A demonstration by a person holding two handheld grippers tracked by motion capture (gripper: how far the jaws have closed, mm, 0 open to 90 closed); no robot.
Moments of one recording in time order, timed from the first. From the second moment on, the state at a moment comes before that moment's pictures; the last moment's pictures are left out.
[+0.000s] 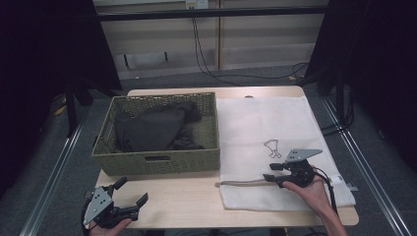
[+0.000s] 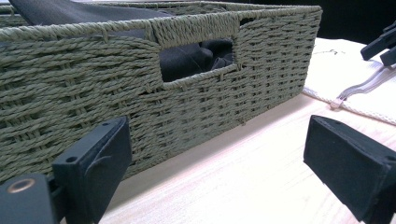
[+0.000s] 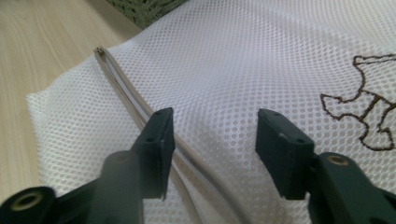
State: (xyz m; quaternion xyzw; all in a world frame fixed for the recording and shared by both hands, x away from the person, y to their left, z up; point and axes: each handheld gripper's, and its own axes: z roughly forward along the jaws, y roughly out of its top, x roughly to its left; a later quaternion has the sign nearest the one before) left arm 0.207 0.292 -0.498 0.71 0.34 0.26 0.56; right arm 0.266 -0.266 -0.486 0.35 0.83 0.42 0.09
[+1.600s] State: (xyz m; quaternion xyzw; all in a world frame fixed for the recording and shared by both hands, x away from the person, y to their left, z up) left arm 0.210 0.295 -0.500 0.72 0.35 0.26 0.55; right arm 0.274 -0.279 -0.496 0.40 0.81 0.41 0.13
